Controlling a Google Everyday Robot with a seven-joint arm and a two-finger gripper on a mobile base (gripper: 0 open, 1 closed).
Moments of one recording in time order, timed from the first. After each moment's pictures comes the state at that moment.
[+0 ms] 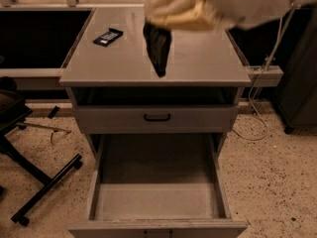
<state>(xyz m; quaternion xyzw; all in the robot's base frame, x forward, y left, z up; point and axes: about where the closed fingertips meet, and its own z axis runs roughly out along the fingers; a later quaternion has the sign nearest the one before) 0.441 -0.006 1.112 -0.71 0.46 0.04 0.53</state>
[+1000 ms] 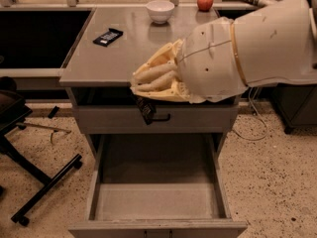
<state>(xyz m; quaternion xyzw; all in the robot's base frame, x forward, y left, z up) 0.410 0.016 1.011 -0.71 0.49 0.12 0.48</state>
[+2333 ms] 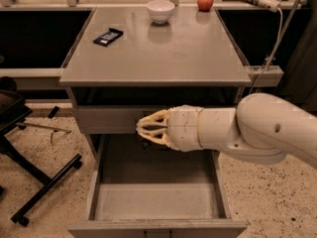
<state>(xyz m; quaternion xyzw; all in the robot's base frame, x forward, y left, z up) 0.476 0.023 0.831 -0.67 0.50 0.11 0.54</state>
